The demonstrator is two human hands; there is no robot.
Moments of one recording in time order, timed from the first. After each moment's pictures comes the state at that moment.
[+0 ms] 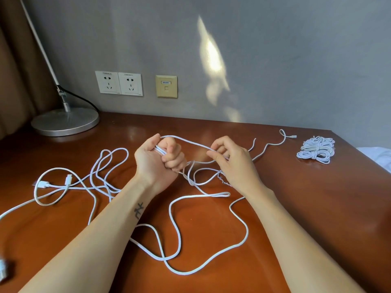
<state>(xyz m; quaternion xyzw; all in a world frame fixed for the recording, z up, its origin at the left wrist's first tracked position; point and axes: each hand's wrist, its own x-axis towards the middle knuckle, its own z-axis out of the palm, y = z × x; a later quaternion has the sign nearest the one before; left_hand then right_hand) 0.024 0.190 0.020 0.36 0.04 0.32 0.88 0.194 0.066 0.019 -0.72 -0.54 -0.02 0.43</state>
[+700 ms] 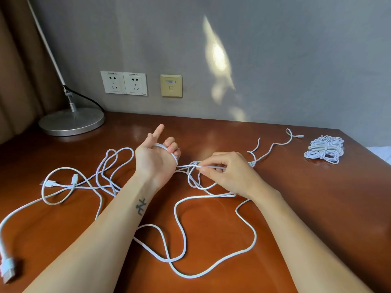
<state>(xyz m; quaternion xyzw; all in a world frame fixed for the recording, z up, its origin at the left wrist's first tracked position) 0.028 0.208 0.017 0.19 0.12 0.43 0.87 0.182 0.066 0.018 -0.70 -0.61 0.12 0.37</state>
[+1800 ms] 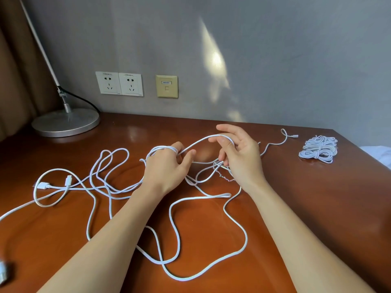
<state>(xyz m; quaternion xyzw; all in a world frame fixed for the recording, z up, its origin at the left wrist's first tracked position) 0.031 0.186 0.008 0.86 0.33 0.34 0.20 0.183 0.063 0.033 -0.61 -0.46 0.09 0.64</state>
